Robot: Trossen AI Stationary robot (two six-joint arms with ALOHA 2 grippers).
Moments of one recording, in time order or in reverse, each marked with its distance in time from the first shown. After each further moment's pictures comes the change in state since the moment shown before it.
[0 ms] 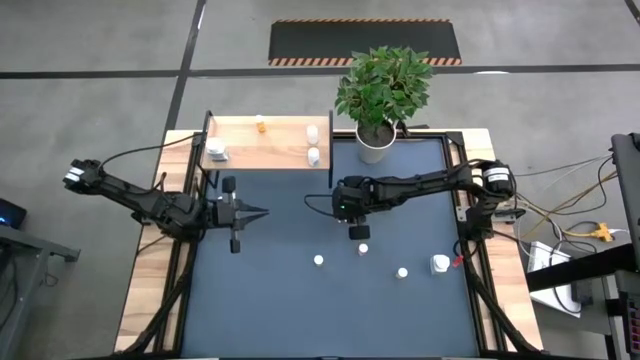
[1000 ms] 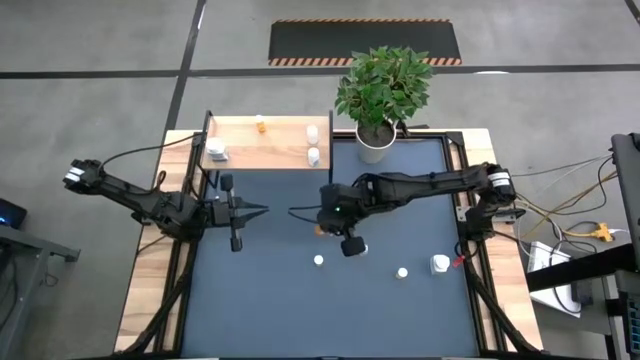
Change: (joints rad) left arm 0.000 0.002 -0.010 0.108 -0.016 0.097; right arm 0.121 0.001 0.461 -0.233 -0.254 -0.058
